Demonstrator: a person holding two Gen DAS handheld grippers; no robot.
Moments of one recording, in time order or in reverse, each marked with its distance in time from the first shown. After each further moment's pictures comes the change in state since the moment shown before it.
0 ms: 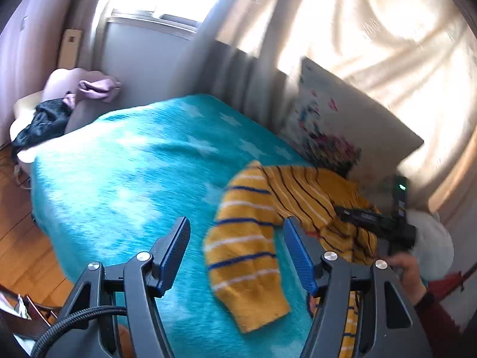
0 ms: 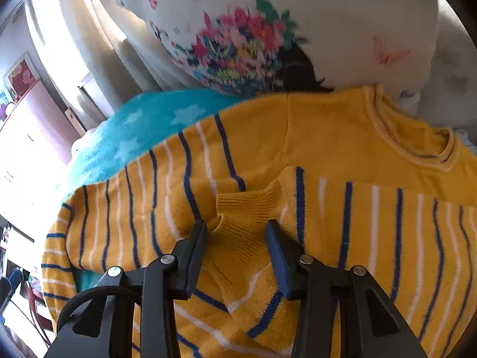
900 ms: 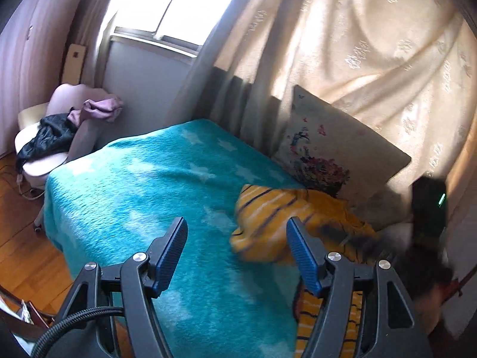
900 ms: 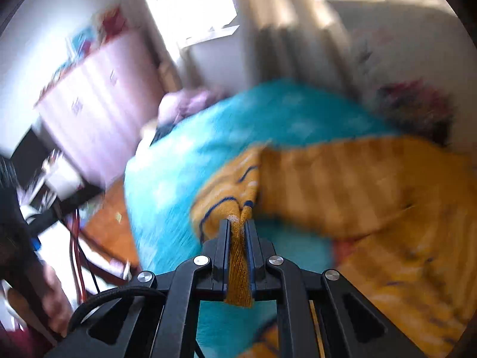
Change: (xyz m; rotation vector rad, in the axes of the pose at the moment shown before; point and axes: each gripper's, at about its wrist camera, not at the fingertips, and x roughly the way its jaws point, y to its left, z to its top) left arm -0.035 -0.019 0.011 0.032 -0.076 -0.035; right arm -0.092 0.142 -0.051 -0.314 -0.068 0.182
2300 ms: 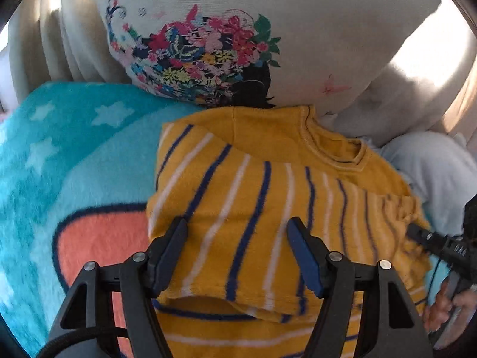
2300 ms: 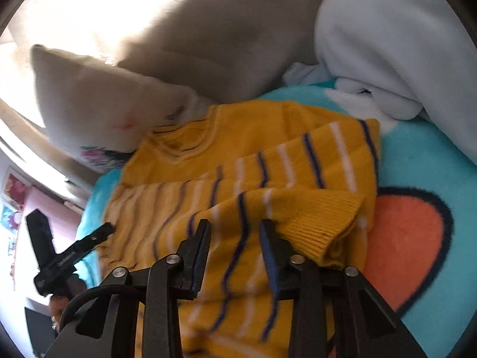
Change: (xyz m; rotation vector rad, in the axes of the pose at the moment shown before) left arm 0.293 -0.225 -0.050 0.345 0.407 -0.056; right arm -0.117 -0.338 -0.123 0.706 -0.111 -0.251
